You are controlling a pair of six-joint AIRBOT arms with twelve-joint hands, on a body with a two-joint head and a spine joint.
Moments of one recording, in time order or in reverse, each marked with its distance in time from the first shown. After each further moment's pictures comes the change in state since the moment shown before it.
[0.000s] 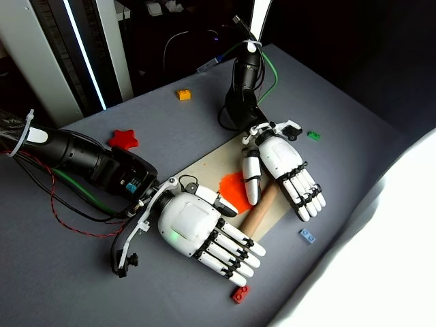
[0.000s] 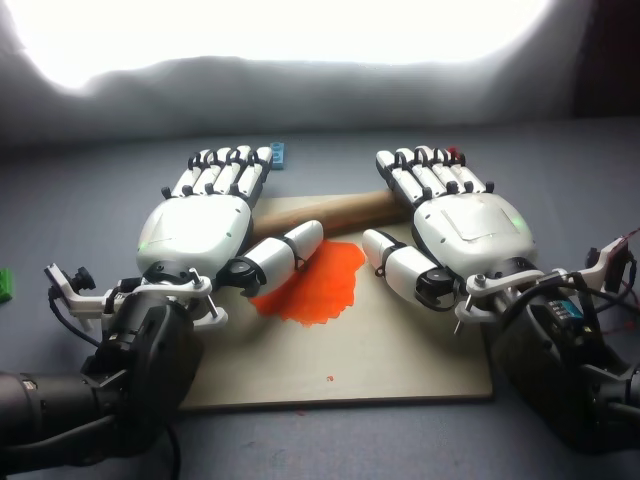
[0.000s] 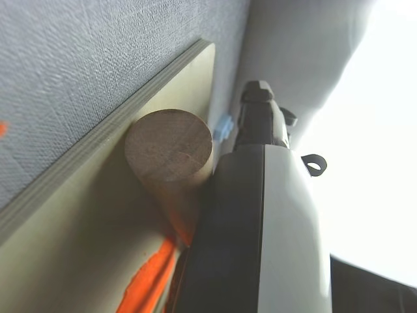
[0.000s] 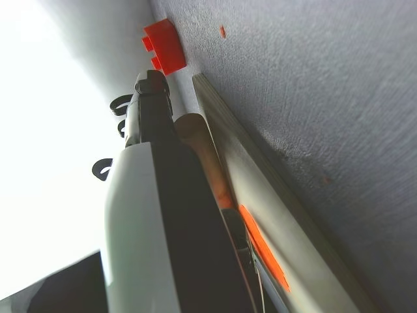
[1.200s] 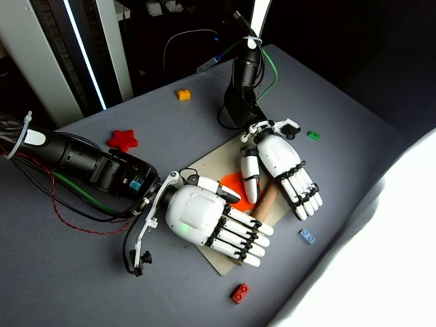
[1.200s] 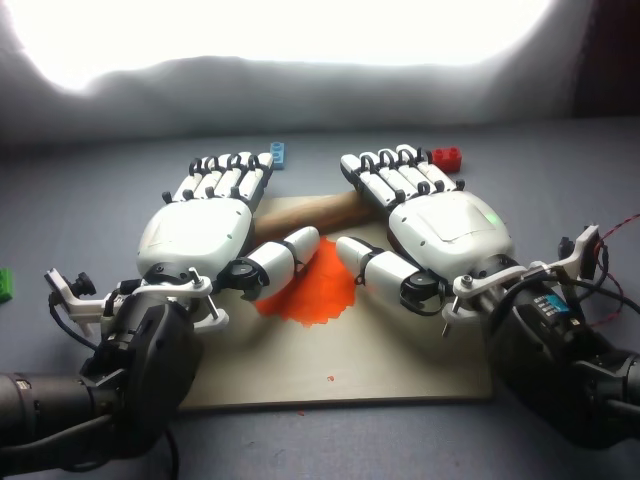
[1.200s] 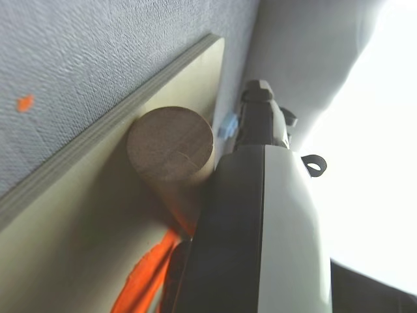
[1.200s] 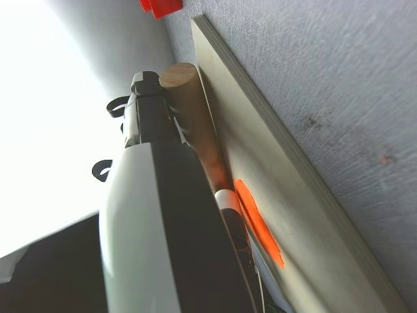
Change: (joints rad) left arm -0.006 0.026 -0.051 -0.042 0.021 -0.008; right arm 0.008 -0.002 0.020 -0.143 -0.056 0.106
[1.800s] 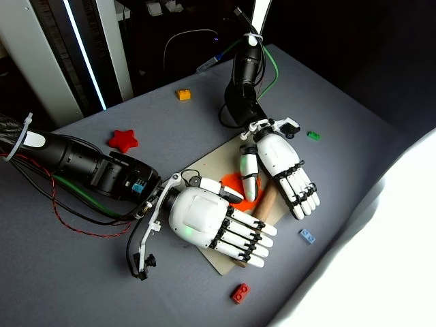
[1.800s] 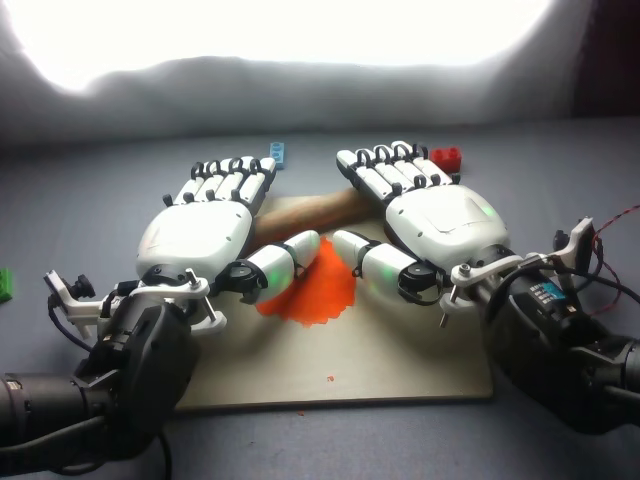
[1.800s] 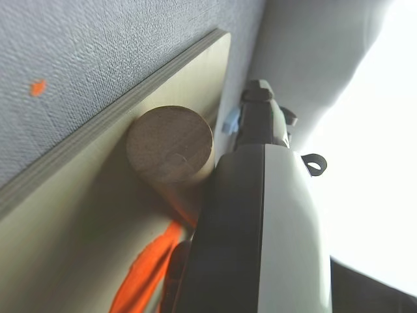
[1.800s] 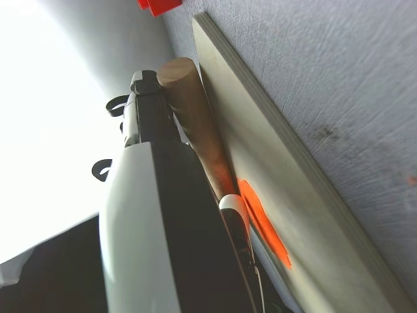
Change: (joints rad) left arm 0.000 0.022 -0.028 0.002 0.020 -0.010; right arm 0.019 0.000 0.023 -0.014 -0.046 0.039
